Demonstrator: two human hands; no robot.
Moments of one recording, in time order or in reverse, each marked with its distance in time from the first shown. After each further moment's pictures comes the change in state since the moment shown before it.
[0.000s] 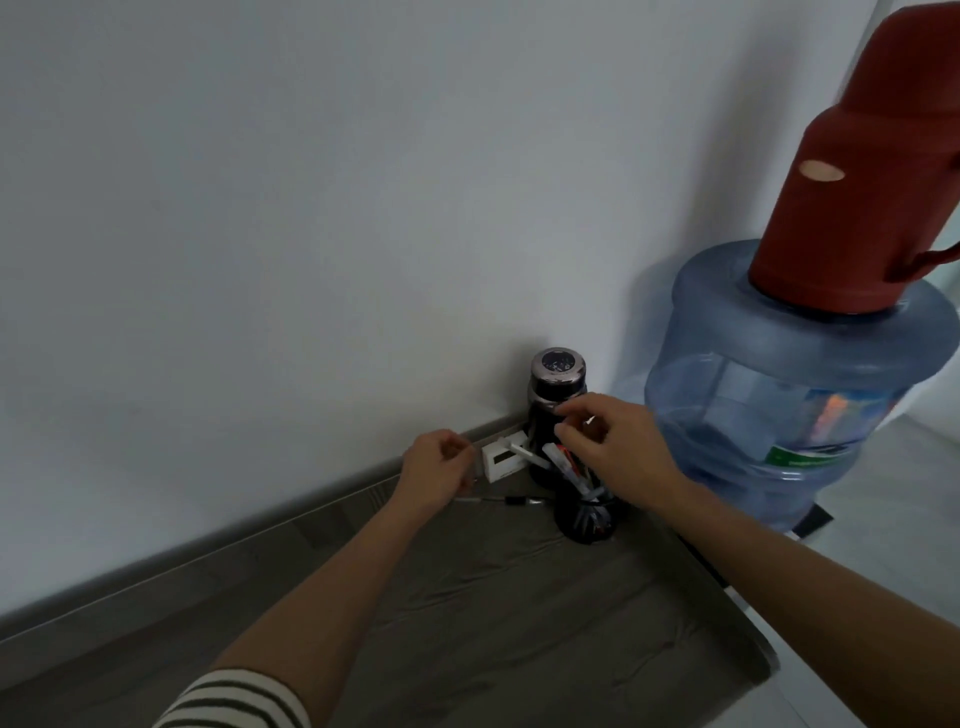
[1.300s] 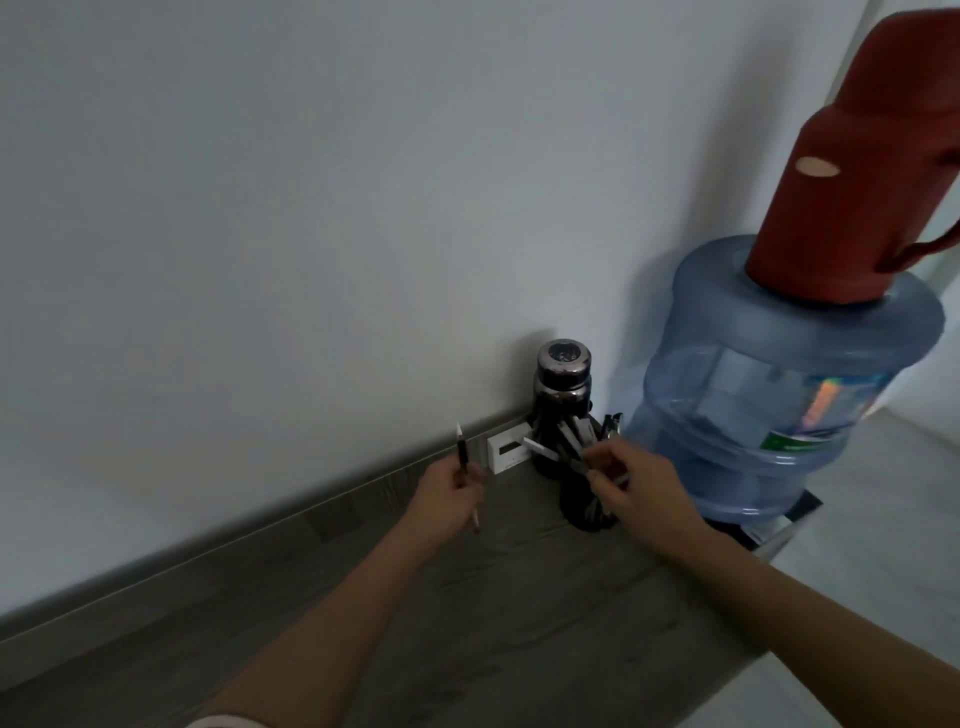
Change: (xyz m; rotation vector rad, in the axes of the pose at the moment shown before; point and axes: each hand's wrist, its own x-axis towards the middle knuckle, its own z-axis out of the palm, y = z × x) left_hand -0.029 -0.028 -0.002 -0.059 -0.166 -0.056; right_hand -0.052 0.026 0.013 -0.063 -0.115 0.136
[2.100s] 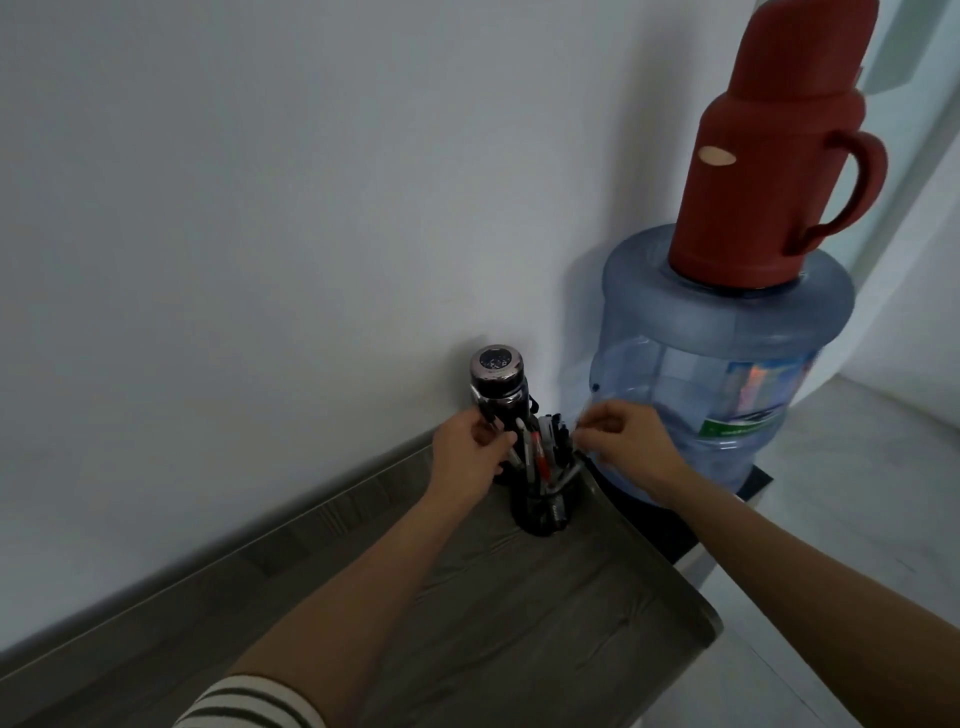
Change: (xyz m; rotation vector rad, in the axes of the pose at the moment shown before) left_hand 0.028 0.077 0.076 -0.087 0.074 0.238; right_hand 0.033 0.034 -0.053 0.438 0.098 0.287
